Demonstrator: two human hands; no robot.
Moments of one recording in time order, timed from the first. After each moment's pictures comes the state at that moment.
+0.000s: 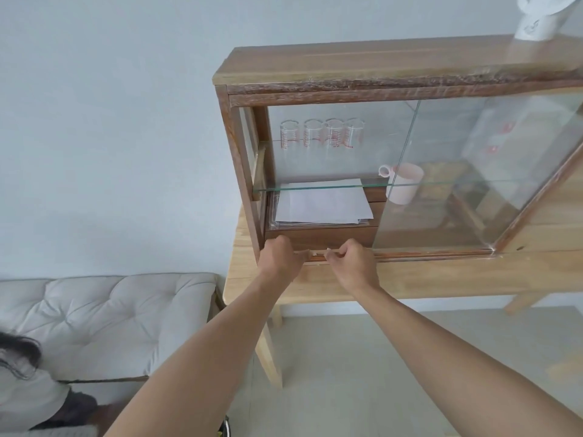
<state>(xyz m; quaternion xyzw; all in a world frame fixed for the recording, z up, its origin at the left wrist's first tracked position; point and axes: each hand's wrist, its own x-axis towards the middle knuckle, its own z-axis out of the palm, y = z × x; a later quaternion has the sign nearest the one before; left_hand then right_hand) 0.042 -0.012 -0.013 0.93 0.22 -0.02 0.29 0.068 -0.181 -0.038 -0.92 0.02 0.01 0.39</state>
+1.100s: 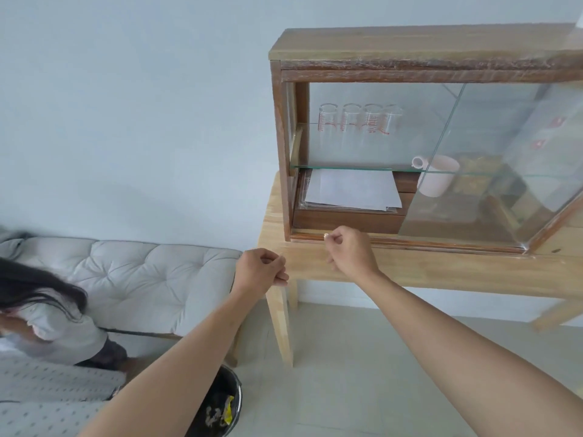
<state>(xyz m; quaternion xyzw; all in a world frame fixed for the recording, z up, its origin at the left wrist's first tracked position) -0.080 0.058 -0.046 0.74 0.29 0.06 0.60 0.020 -0.142 -0.013 -0.88 -0.11 0.08 0.45</state>
